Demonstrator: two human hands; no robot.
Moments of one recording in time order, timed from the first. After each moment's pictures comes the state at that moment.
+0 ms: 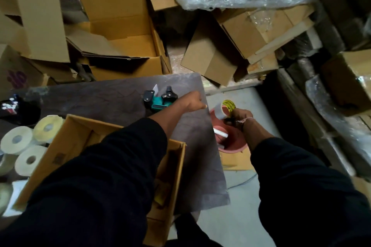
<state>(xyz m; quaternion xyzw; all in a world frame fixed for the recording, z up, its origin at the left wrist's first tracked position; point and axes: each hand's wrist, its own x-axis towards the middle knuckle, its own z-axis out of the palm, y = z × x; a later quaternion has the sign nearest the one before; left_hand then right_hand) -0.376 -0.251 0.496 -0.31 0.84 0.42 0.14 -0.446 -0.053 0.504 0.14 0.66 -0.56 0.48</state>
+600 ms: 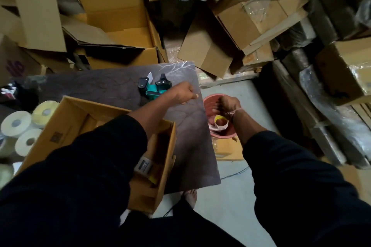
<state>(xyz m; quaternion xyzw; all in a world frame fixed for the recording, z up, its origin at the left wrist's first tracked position) -0.345 -0.221 0.506 -0.33 0.81 0.48 0.11 -0.473 -0.050 0.454 0.10 0.76 -0.48 0.42</state>
